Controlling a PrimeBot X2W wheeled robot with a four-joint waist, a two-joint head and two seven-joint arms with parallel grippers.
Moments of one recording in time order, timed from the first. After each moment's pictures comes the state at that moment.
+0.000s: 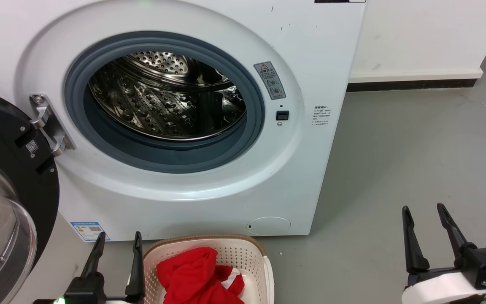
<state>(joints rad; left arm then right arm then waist) 0.13 0.14 -0.04 0.05 -0.10 0.03 -0.26 0.04 -0.05 -0.07 0.10 0.02 0.13 -0.26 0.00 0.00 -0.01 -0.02</state>
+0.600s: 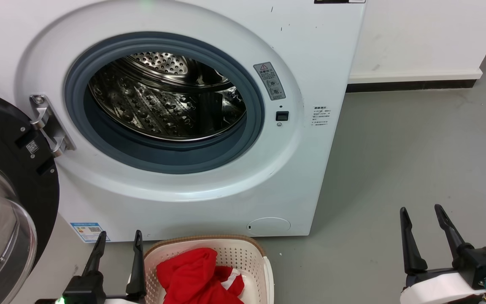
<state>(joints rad) 0.12 0.09 0.00 0.07 -0.08 -0.01 -0.26 0.04 -0.05 -0.06 0.11 0.02 0.13 -0.26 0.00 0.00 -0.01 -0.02</state>
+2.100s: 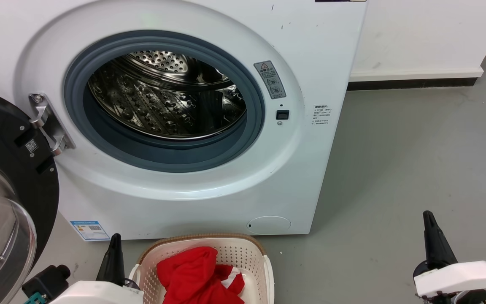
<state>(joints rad) 0.05 0.07 0.05 0.16 -0.70 -0.05 -0.11 0.01 -0.05 -0.08 0.19 0.66 0.13 -0.11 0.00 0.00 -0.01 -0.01</state>
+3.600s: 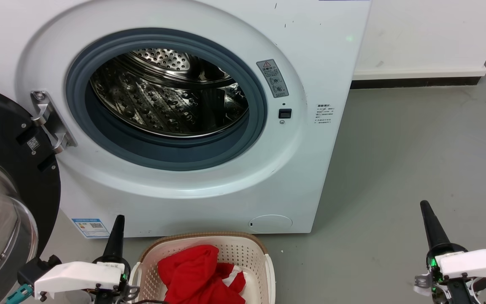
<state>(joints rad) -0.04 0.06 0.09 0.21 -1.24 -0.10 0.02 -0.06 -0.05 -0.10 0.22 1.22 0.13 0.02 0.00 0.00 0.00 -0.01</state>
